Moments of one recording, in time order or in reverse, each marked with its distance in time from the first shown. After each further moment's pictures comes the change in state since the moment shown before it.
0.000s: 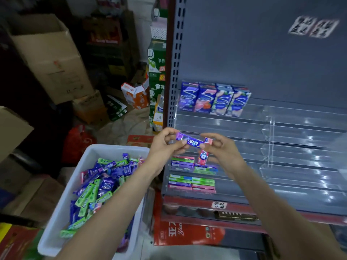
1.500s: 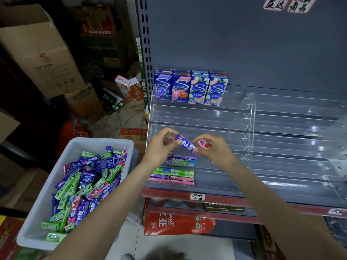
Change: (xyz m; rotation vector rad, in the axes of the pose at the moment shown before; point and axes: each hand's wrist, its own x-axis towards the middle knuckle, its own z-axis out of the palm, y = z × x) left_hand 0.012 -0.043 0.055 0.478 0.006 0.066; right_hand 0.019 0.042 -0.078 -0.486 -0.055 -0.139
